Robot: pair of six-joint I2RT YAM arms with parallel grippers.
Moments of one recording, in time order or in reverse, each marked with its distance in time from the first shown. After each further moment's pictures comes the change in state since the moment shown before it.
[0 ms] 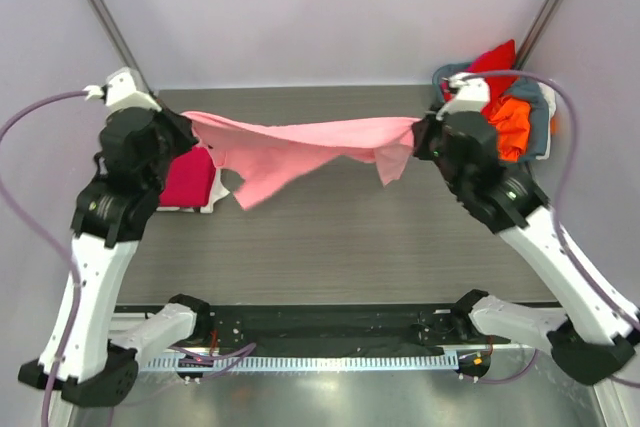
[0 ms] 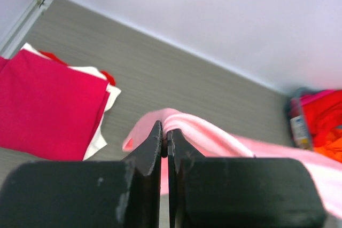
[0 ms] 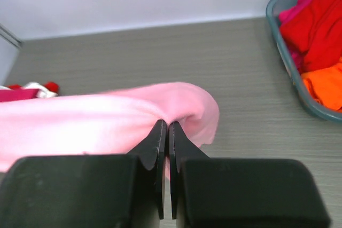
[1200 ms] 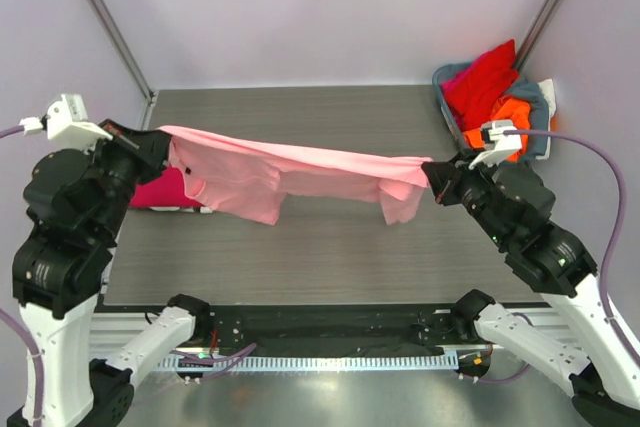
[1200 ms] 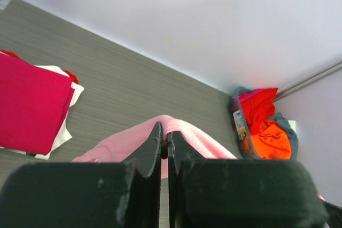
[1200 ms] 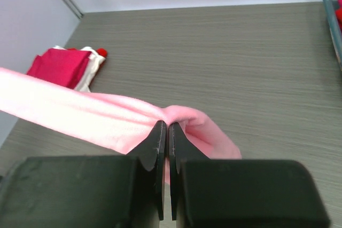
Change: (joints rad) left arm 0.000 -0.145 0.163 -0.163 0.118 -0.111; right arm 0.000 -0.388 -0.231 -0.036 -0.225 0.011
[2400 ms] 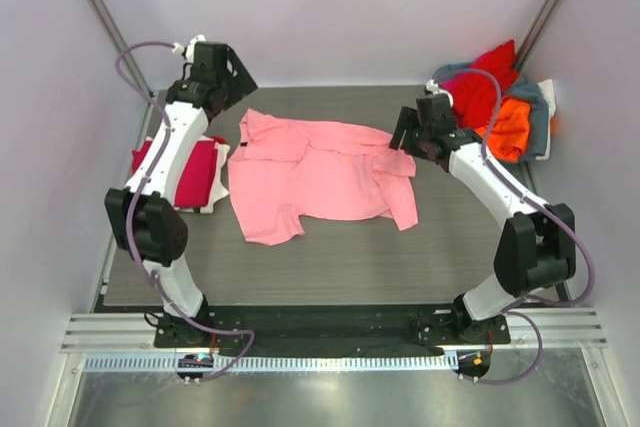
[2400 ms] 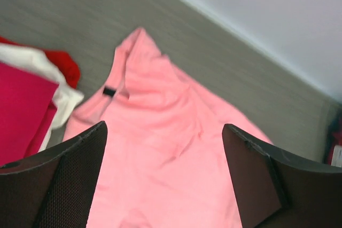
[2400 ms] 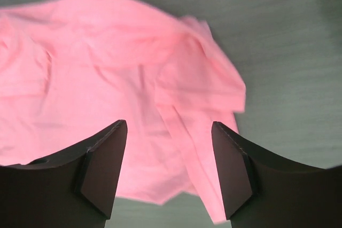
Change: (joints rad) left arm 0.106 0.971 0.262 0.226 0.013 -0.058; right arm -0.361 0.880 0.182 0.173 -0.151 0.122
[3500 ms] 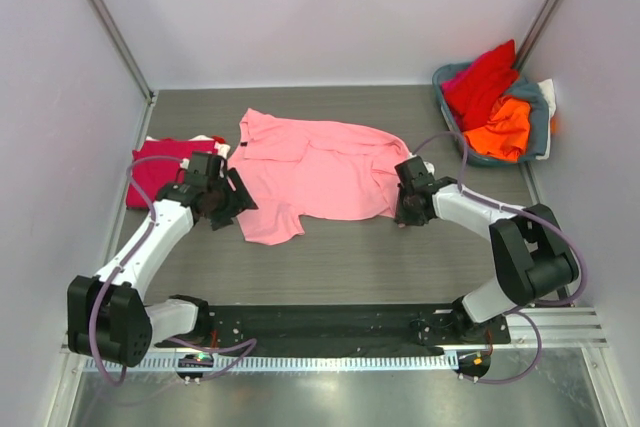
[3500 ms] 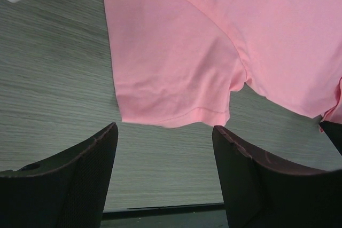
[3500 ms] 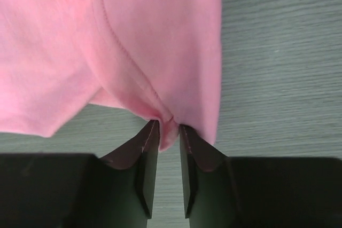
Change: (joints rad) left arm -0.015 -0.650 -1.063 -0.003 0.319 -0.074; right arm 0.134 -0.081 -0.513 -0.014 0.031 0.053
